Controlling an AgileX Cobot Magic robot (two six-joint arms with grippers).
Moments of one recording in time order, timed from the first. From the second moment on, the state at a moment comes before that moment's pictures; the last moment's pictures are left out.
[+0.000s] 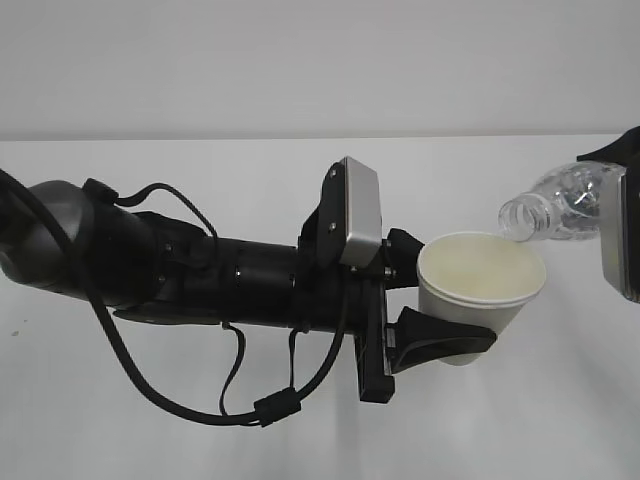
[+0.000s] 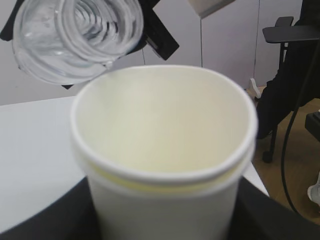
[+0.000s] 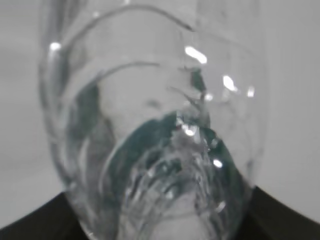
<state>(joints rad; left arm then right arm) -0.69 2.06 -1.03 1.05 -1.07 -0.43 0.09 1.20 -0.62 -1.77 -0.13 0.14</state>
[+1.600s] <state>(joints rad) -0.69 2.06 -1.03 1.06 -1.07 -0.43 0.10 1.20 -0.64 -1.84 -0.11 0.14</state>
